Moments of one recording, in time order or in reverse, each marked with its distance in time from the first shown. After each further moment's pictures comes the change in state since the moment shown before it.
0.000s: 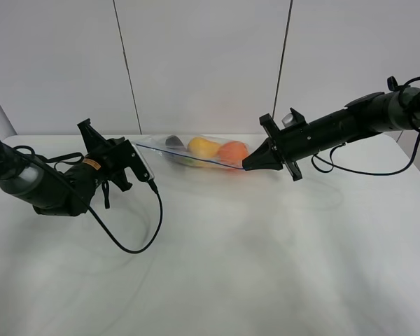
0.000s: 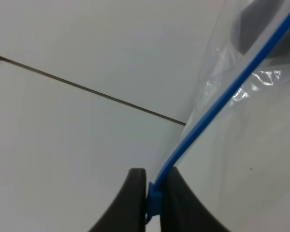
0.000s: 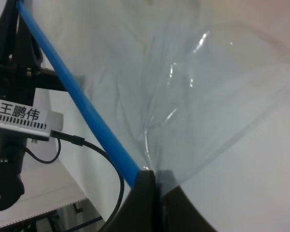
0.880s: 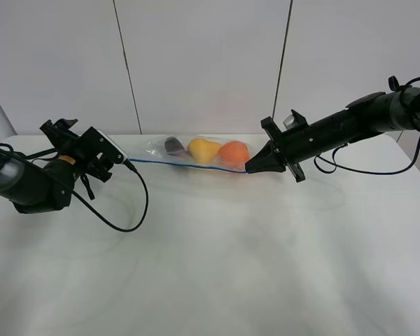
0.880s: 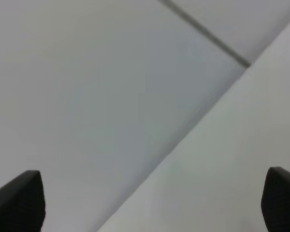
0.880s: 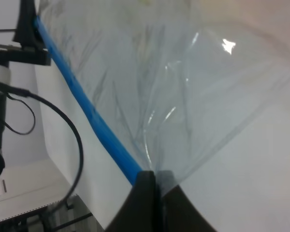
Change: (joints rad) left arm 0.124 0.000 0.000 -0.062 -0.044 -0.171; right arm -0.002 0.000 0.000 -0.030 0.001 0.000
